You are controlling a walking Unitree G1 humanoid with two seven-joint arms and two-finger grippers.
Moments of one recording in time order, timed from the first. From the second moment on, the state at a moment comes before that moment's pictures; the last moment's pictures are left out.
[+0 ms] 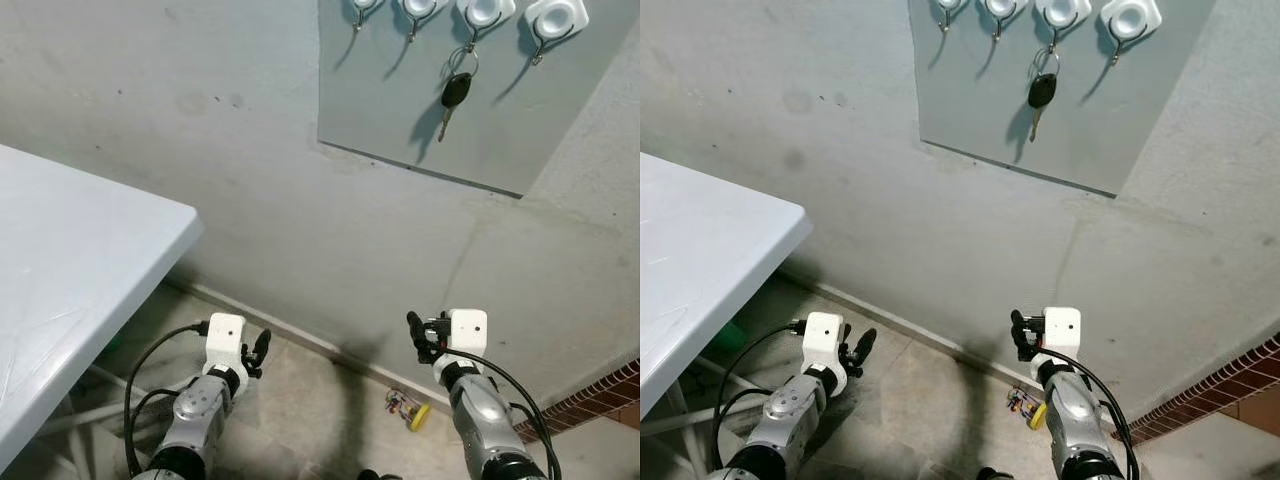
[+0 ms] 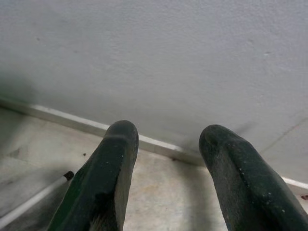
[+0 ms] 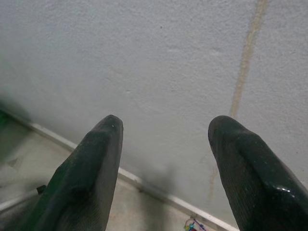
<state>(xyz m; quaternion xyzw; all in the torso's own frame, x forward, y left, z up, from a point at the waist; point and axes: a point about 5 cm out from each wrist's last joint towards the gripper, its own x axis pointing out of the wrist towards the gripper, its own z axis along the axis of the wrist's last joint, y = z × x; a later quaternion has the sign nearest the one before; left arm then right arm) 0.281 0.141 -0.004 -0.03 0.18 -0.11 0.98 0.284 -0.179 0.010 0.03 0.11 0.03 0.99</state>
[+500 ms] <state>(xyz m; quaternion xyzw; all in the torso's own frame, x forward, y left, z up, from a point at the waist) 0.240 0.134 -0.029 -0.02 0.18 -0.14 0.97 0.238 -0.190 -0.025 0.02 0.17 0.03 0.99</state>
